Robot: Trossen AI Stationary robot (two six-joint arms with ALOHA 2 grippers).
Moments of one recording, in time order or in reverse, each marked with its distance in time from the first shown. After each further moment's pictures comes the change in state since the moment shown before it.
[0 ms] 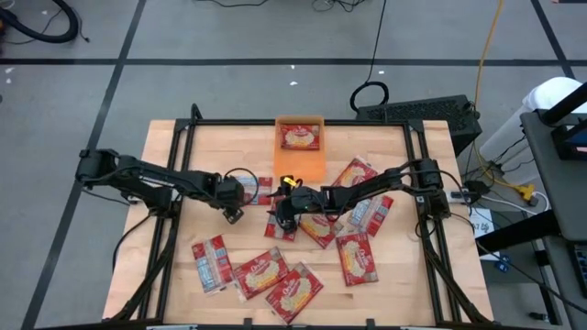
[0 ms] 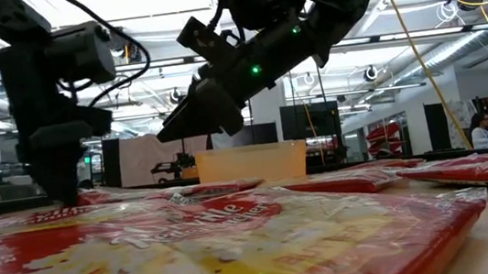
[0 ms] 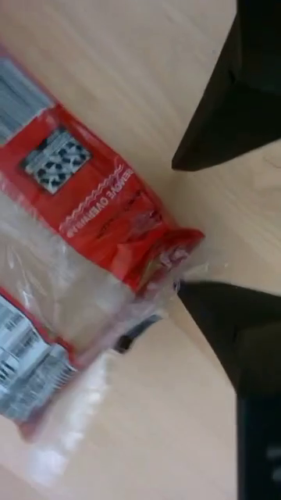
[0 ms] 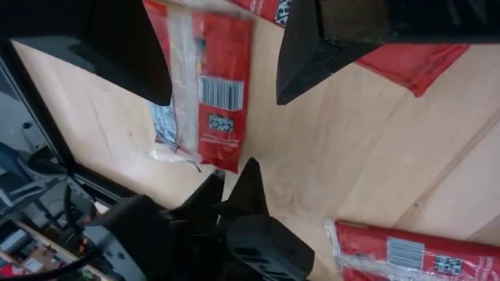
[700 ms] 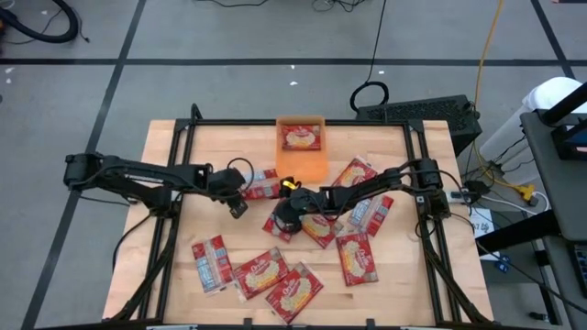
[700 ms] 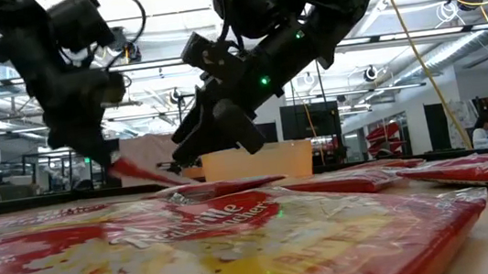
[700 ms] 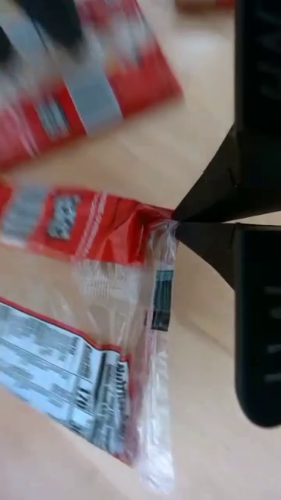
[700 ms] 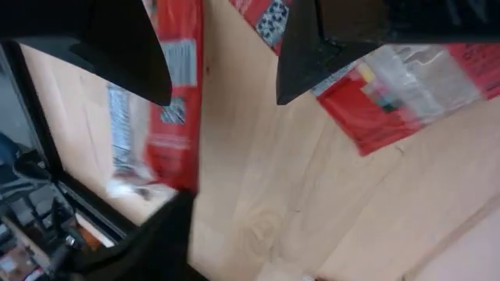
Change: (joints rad) left arm 0.059 -0.158 0.005 0.167 0.086 0.100; right arm 0.001 0.006 0.000 -0.096 0.009 -0.122
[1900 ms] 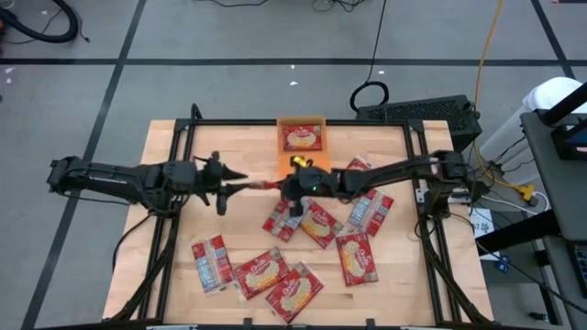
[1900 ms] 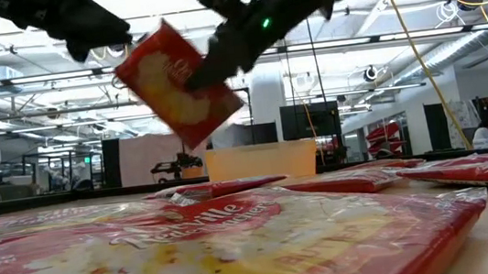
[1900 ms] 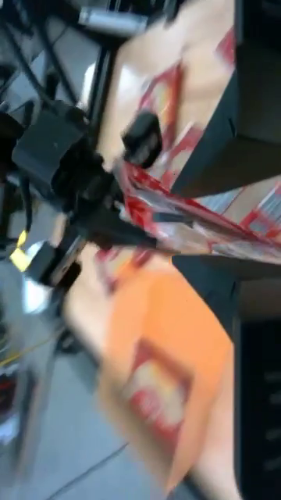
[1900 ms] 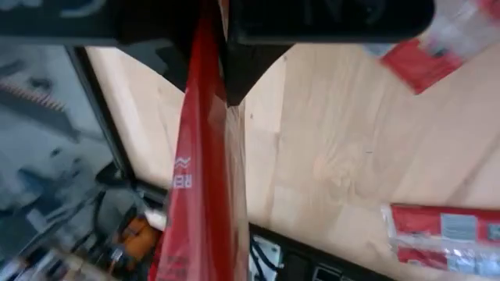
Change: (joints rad) left arm -0.152 -0.407 0.000 0.315 -0.227 0.418; right arm -0.072 -0.229 0.015 -0.167 0.007 0.155
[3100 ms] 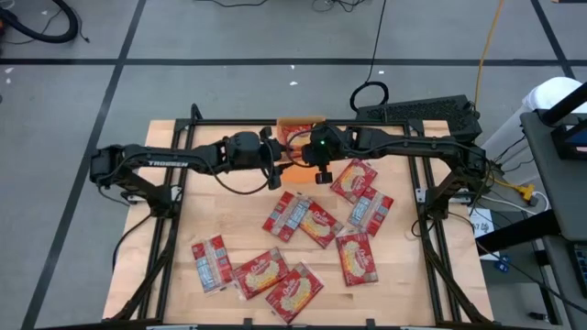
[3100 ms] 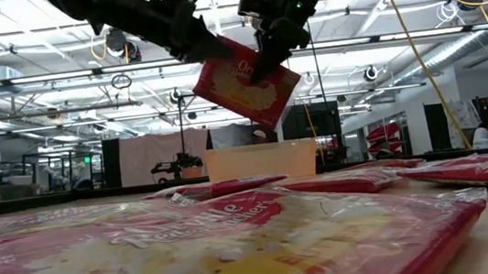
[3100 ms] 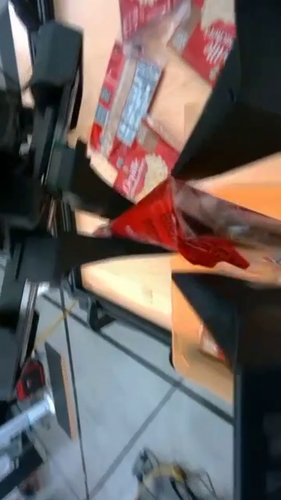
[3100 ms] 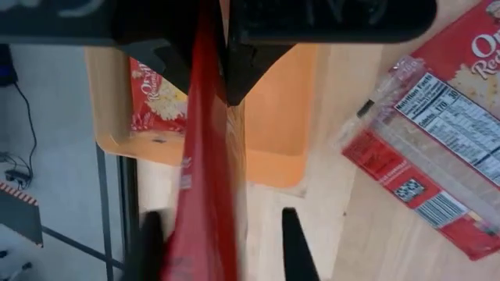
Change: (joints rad) left arm 0.284 0.684 0.382 0.229 0.217 0.412; right arm -0.235 -0.158 0.195 -0.722 -0.121 -0.135
